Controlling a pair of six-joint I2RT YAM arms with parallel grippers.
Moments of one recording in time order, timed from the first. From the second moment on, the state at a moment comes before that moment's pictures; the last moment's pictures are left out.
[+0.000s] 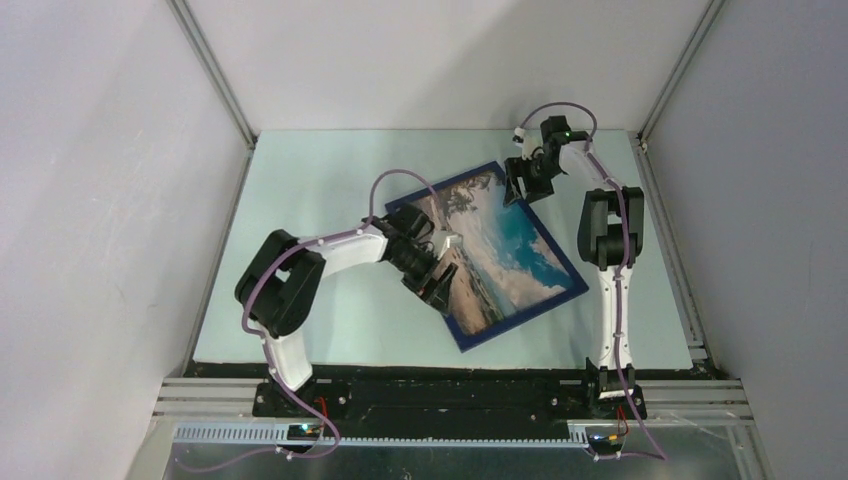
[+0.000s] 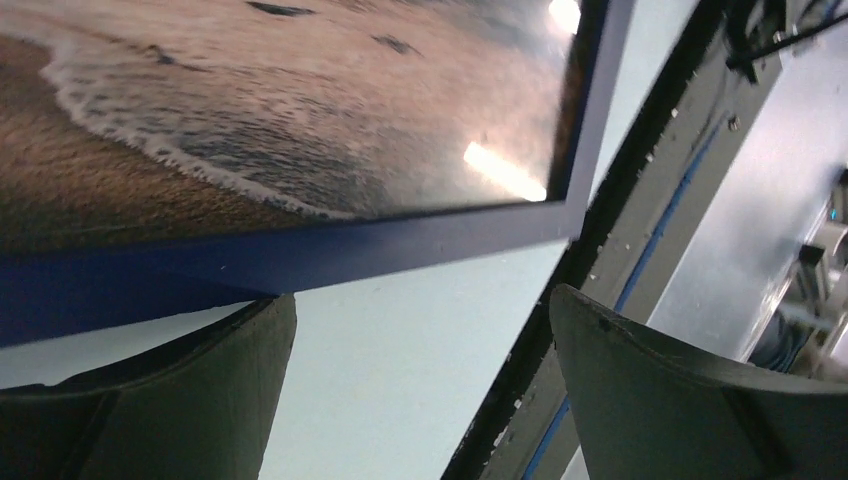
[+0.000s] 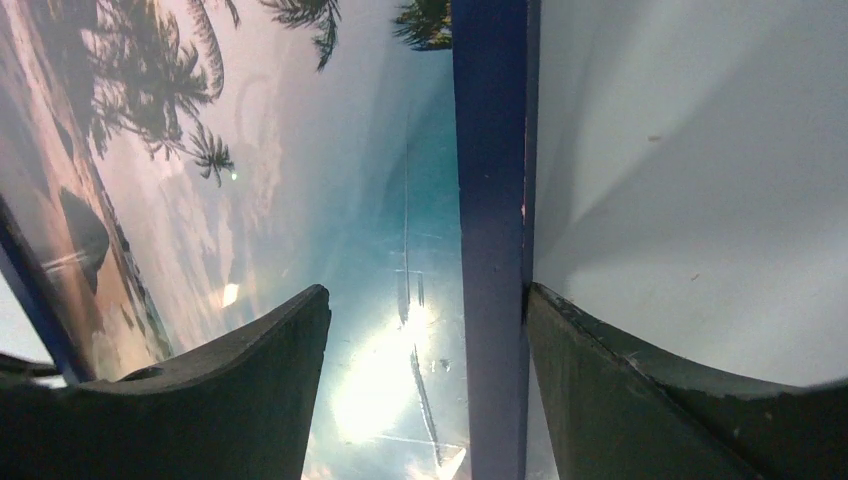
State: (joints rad) left arm -0.62 1.81 1.11 -0.54 0.68 0.06; right arm 0.10 2.40 2.09 -0.91 -0.46 -0.14
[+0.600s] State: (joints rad) left arm -0.52 1.72 1.25 -0.53 0.53 0.09; right arm 0.10 2.06 1.76 -0.80 -0.27 -0.21
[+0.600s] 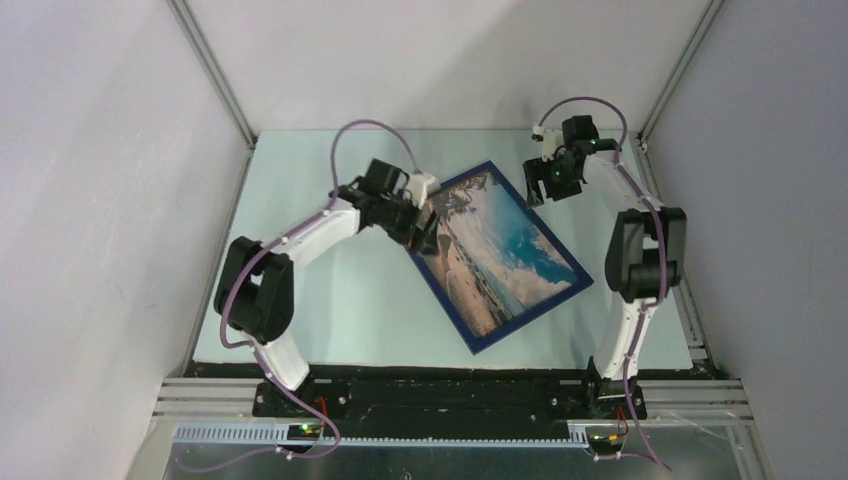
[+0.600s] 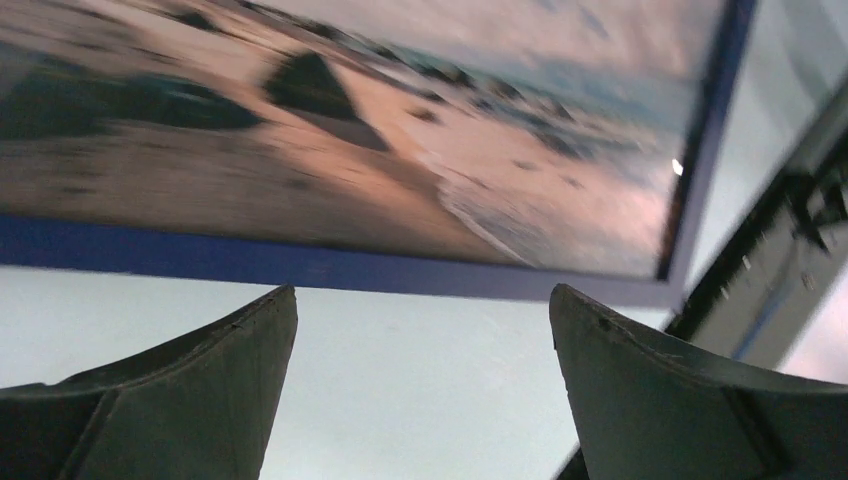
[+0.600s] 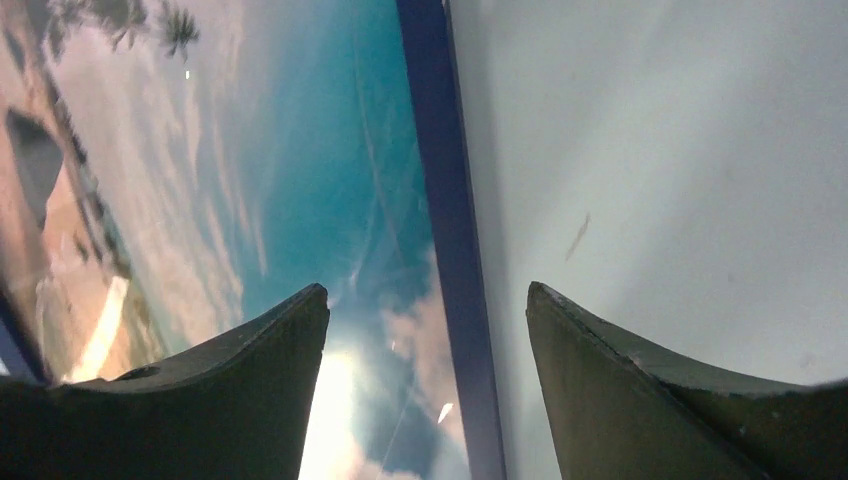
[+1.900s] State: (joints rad) left arm -0.26 2.27 1.80 -0.48 0.42 -0.23; right arm 0.12 1.26 0.69 -0.79 -0.21 -0.62
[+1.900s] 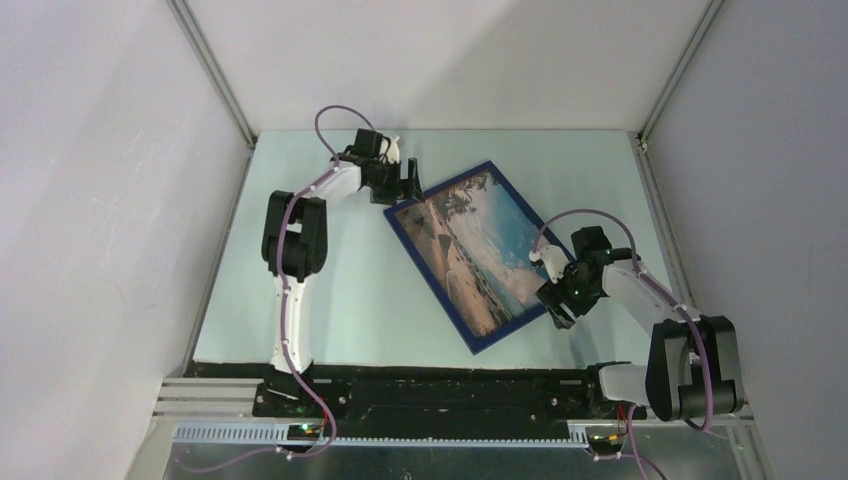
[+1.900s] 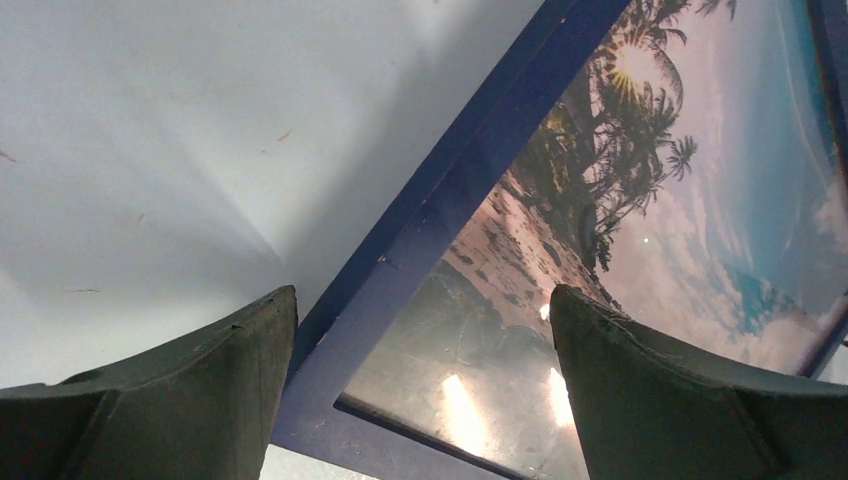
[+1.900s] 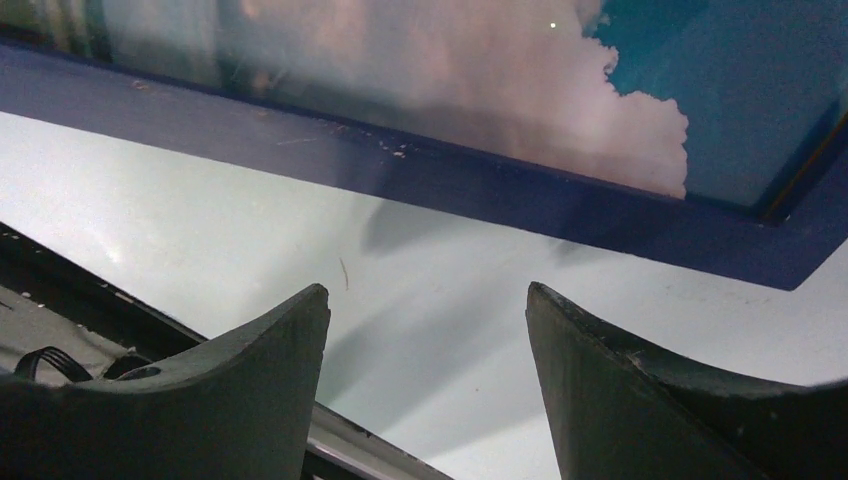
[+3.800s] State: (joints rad) left arm -0.16 1.74 1.01 -0.43 0.58 0.00; right arm 0.14 2.17 1.68 -0.68 0.21 -0.33
